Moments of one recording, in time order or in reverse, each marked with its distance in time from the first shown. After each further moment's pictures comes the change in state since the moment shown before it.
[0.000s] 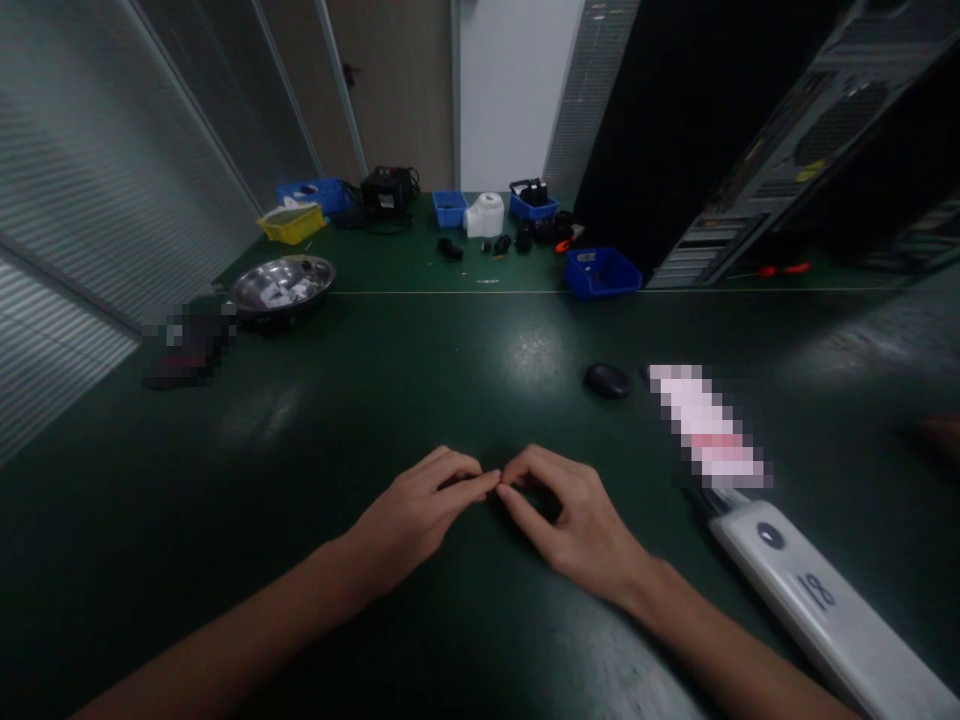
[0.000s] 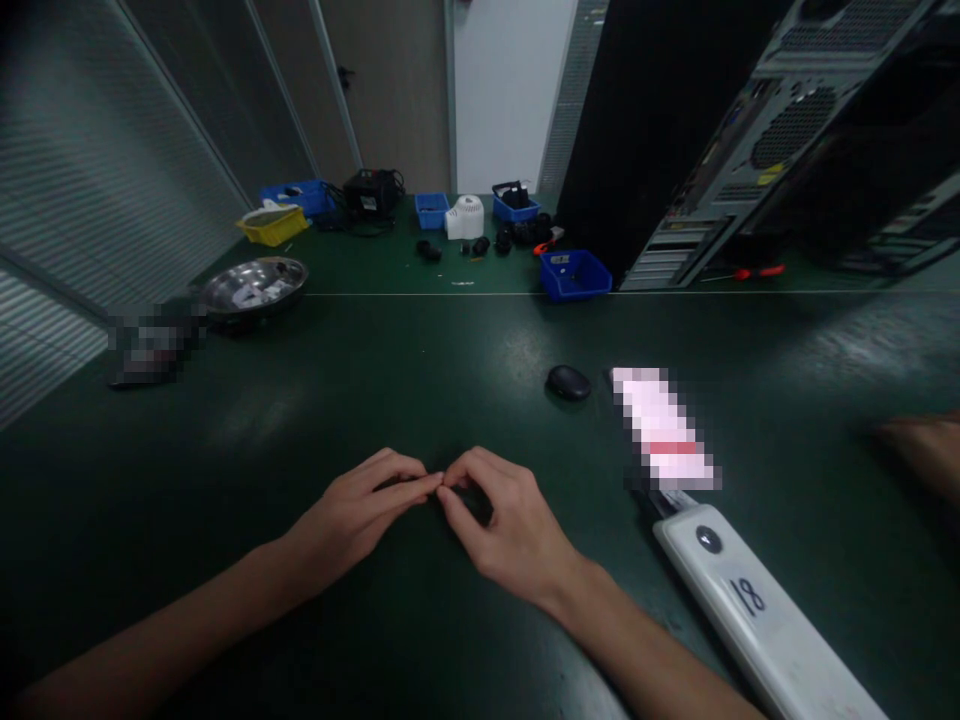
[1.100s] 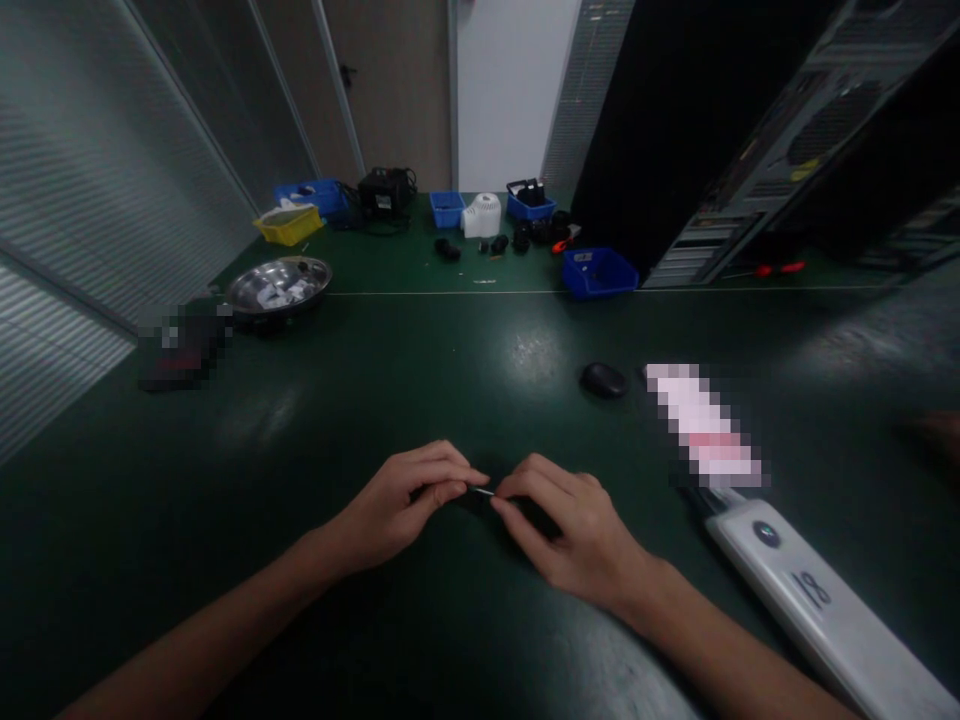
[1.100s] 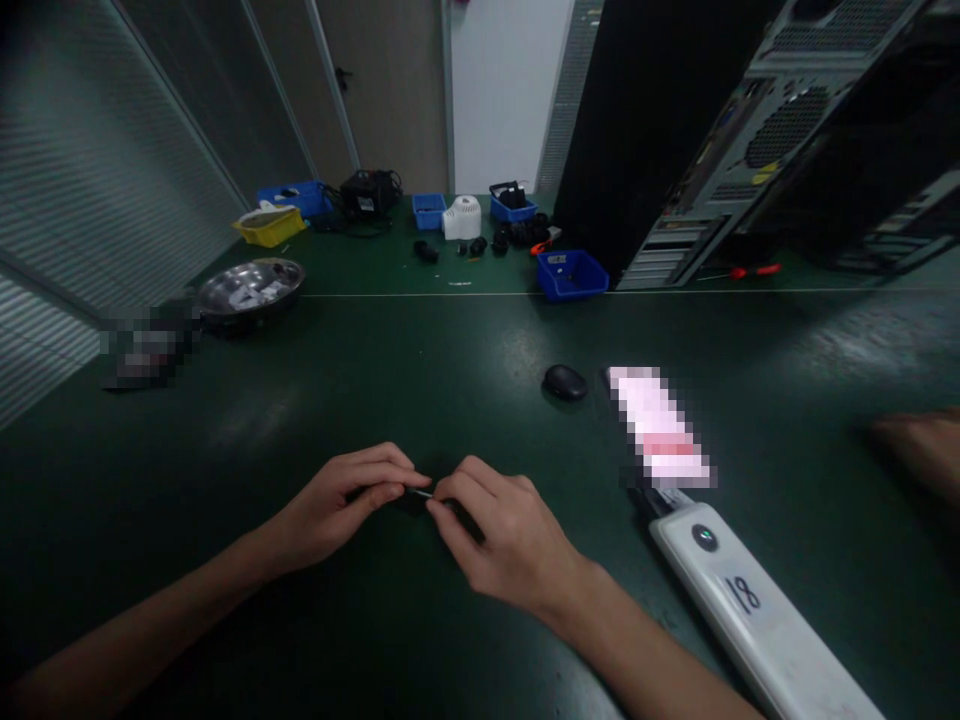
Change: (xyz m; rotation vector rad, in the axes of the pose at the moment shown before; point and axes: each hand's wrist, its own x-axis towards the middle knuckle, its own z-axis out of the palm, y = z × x) left_hand 0.005 -0.010 -0.015 -0.574 -0.095 -0.247; right_hand -0.010 0.001 0.002 -0.233 0.005 -0.224
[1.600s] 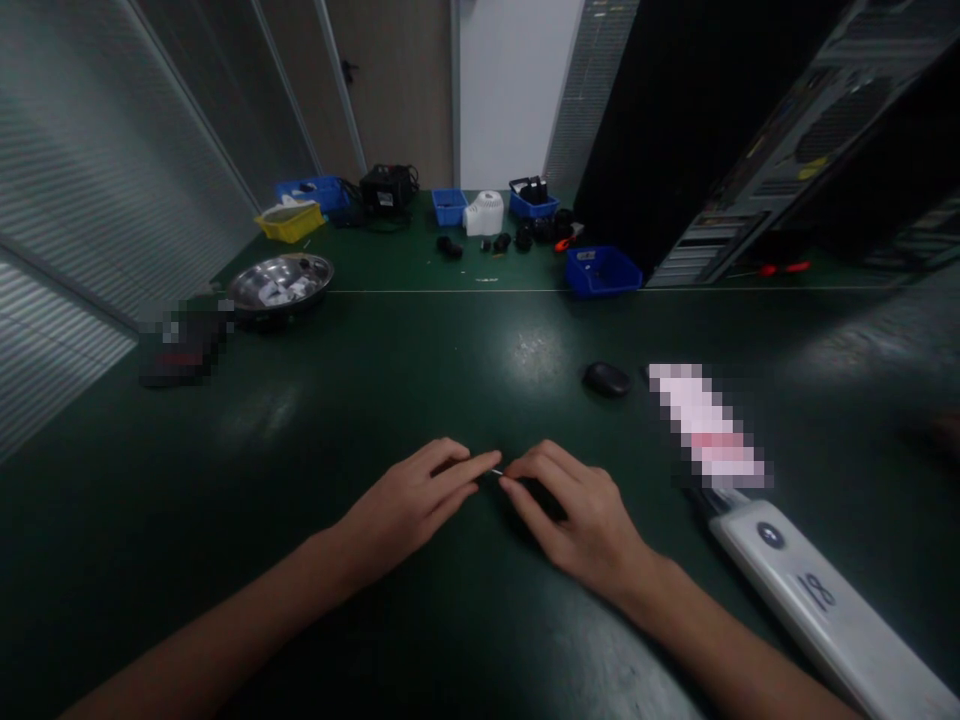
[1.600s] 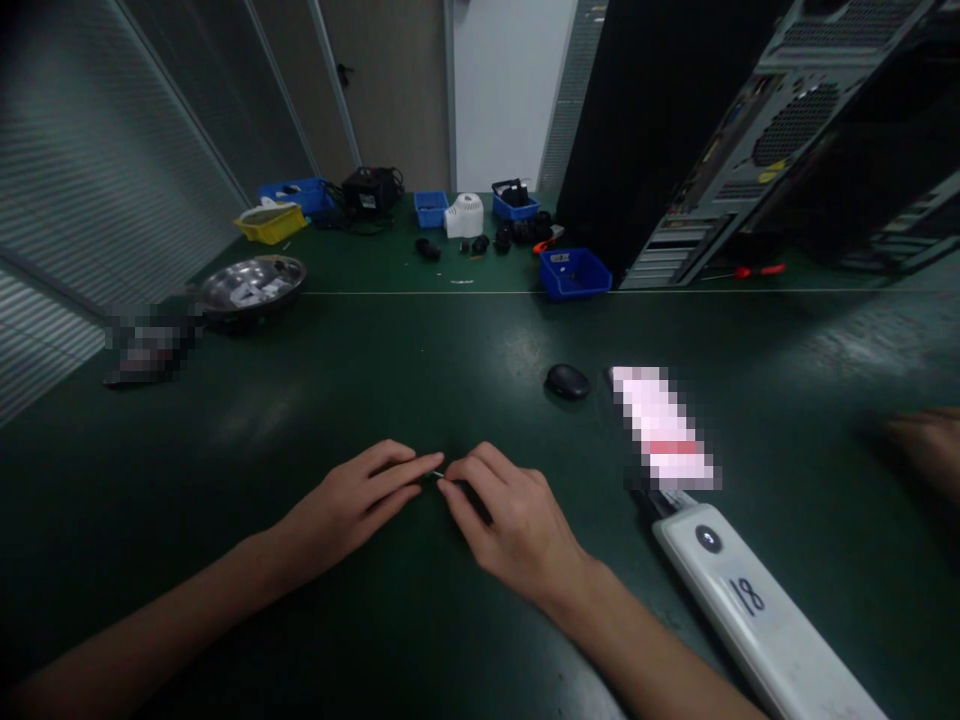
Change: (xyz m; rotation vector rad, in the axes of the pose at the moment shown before) left_hand -0.003 -0.004 0.009 0.531 0.004 0.067; right_hand 0.003 0.006 -0.002 -0.018 0.048 0.084
